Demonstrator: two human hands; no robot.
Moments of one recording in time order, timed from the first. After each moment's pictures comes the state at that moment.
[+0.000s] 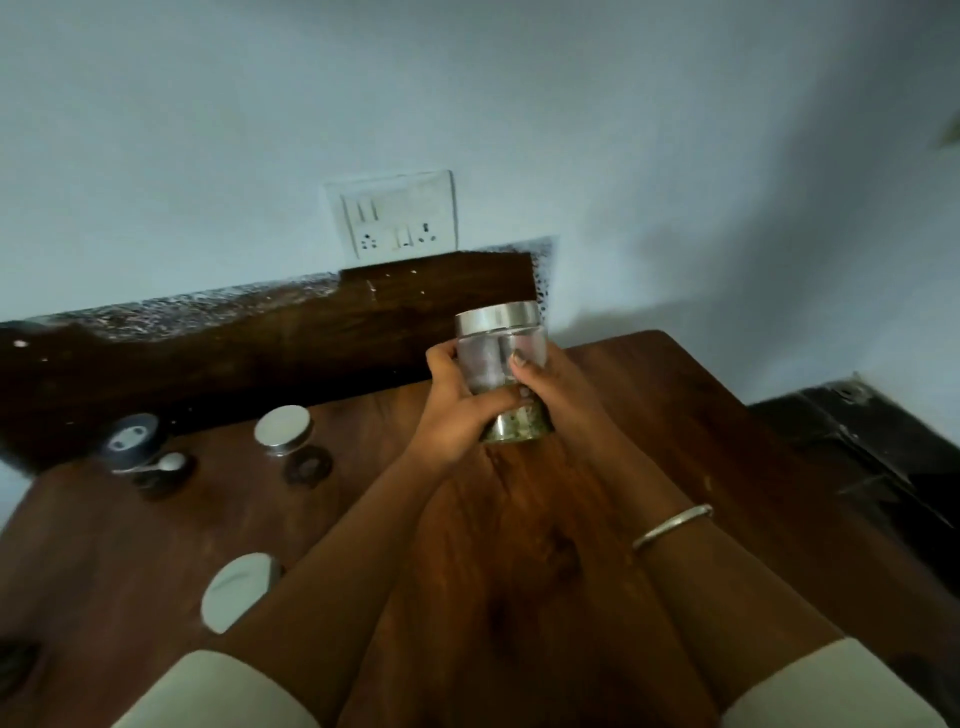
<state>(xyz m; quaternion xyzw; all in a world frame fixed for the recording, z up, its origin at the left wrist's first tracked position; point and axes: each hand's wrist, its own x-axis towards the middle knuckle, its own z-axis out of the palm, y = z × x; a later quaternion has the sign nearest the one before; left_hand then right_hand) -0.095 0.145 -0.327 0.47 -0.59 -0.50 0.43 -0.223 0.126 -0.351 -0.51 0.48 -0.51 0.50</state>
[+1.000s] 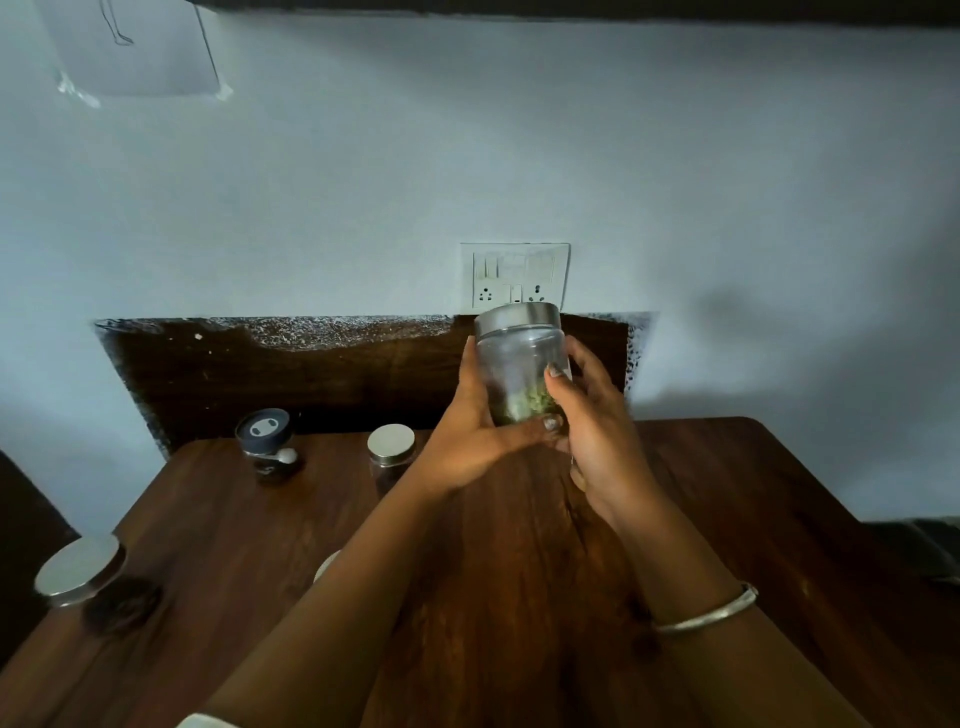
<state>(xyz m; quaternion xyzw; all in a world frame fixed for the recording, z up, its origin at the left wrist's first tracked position) 0.000 0.157 -0.310 0.39 -0.64 -0.43 0.50 -0.131 0.161 -0.298 -0.53 0.39 -0.57 0.49</state>
